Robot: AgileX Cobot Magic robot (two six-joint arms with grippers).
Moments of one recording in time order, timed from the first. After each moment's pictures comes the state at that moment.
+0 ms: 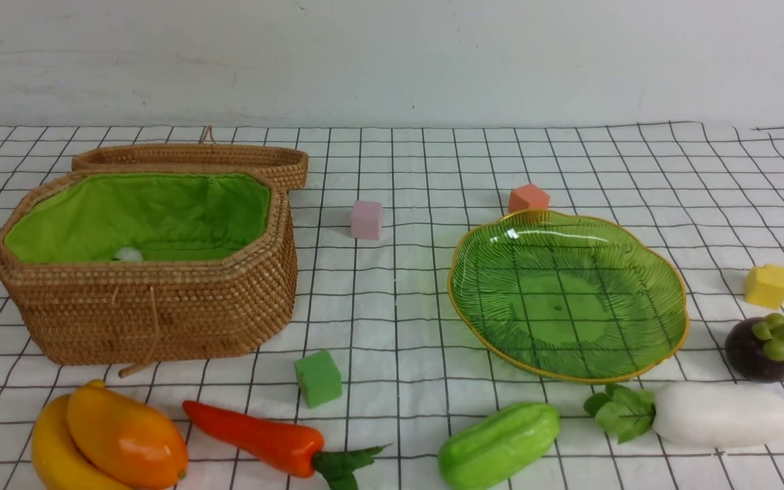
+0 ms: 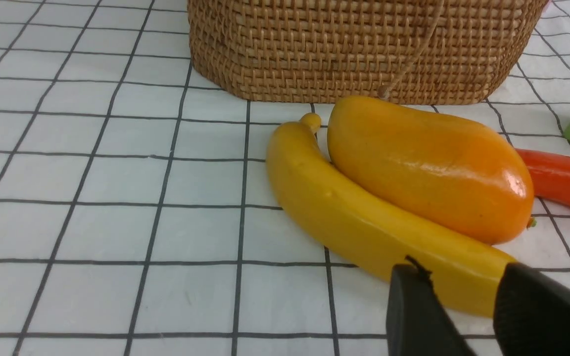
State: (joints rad) right arm -0.02 -0.01 0.01 0.05 0.39 -0.05; left arm -0.07 -0.01 0.03 0.06 0.42 -0.16
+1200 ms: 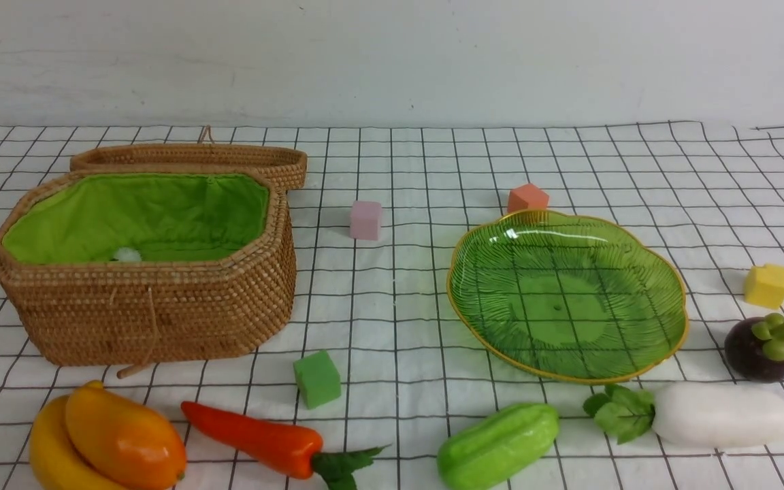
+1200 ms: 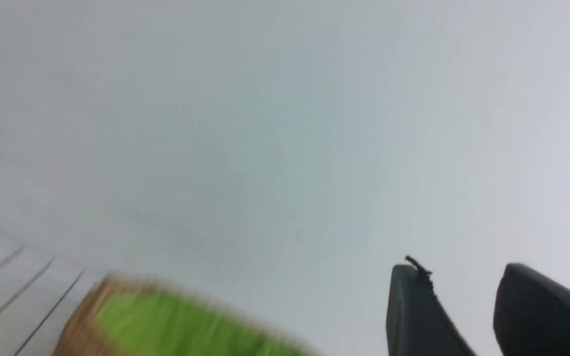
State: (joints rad) right arm -0.02 -0.01 0.01 0.05 0.39 -0.05; left arm -0.07 -0.01 0.03 -0.13 -0.48 -0.37
